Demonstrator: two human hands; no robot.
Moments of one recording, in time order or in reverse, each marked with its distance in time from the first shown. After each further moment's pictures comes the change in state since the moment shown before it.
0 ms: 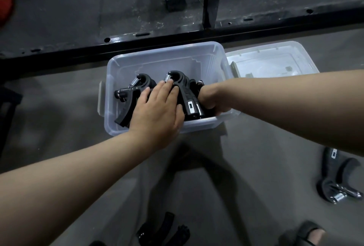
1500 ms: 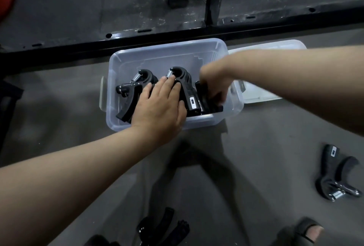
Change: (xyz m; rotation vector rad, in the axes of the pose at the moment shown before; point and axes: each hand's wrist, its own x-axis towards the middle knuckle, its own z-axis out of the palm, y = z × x) left_hand -0.001 0.000 0.000 0.008 -0.011 -0.002; right_hand -0.043 -0.038 -0.041 -0.535 0.047 0.028
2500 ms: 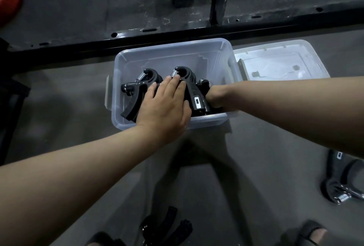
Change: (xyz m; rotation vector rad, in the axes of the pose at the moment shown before) left_hand 0.000 0.001 0.002 -0.014 0.009 -0.007; right_hand 0.044 0.015 0.065 0.523 0.080 -0.048
